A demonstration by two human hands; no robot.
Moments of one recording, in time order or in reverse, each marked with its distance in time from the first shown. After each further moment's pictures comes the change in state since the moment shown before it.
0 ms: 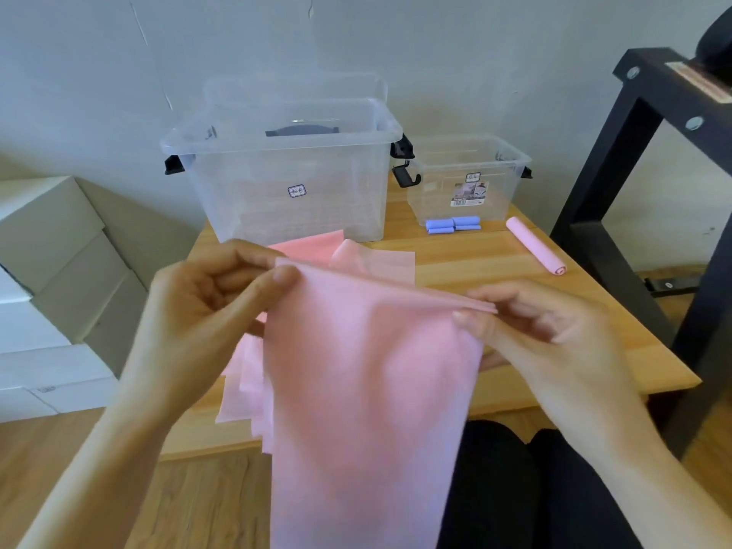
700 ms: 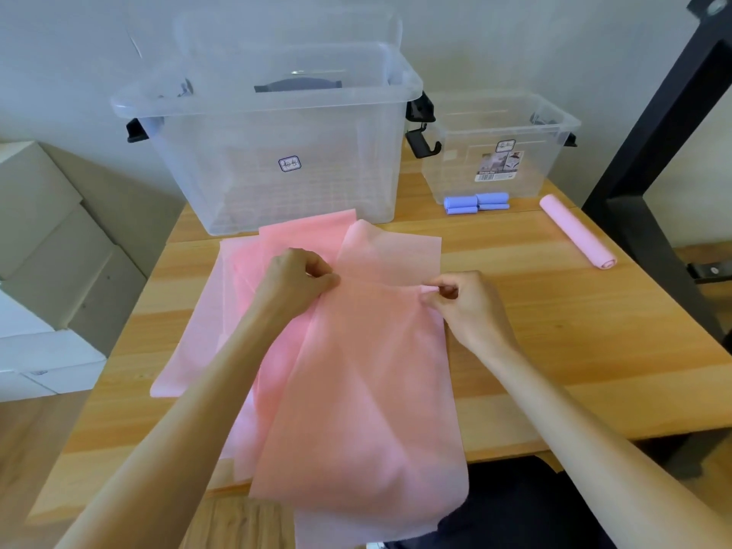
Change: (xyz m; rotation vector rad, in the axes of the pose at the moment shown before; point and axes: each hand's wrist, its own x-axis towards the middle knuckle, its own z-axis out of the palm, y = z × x) left_hand 0.121 -0.169 0.055 0.615 -0.222 -0.406; right_hand 0.132 0.174 0.029 -0.581 0.016 0.261
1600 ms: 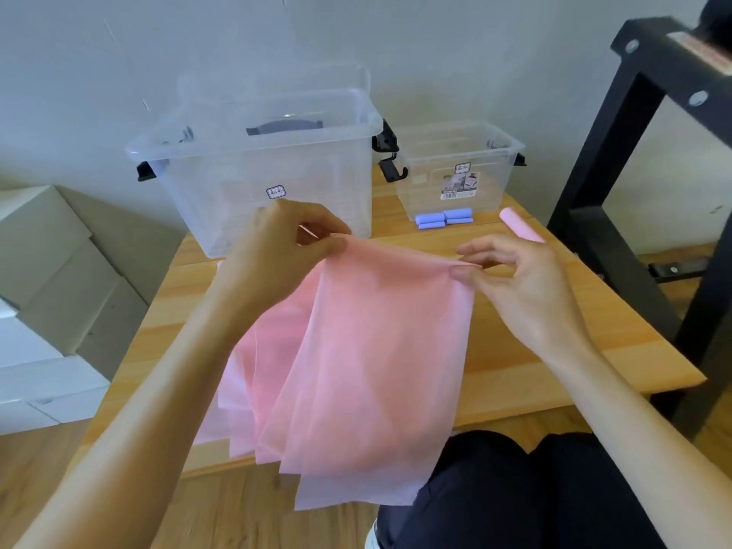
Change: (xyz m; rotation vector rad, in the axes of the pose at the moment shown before) left_hand -0.083 0.101 -0.061 0.017 0.071 0.354; right_hand -0.064 -0.044 -0.104 0.191 0.151 -0.180
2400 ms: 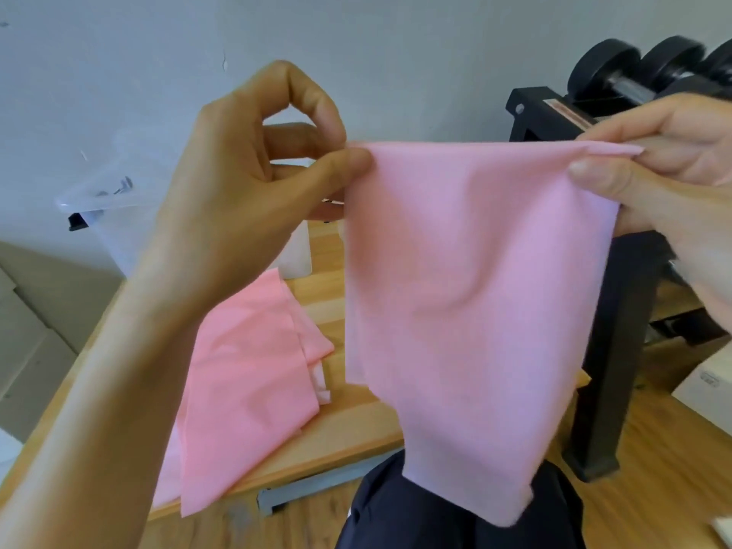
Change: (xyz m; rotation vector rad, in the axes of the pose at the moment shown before) left_hand -0.030 0.143 -0.026 -0.517 0.102 0.420; right_hand -0.041 -0.091 -0.173 0.096 0.176 -0.271
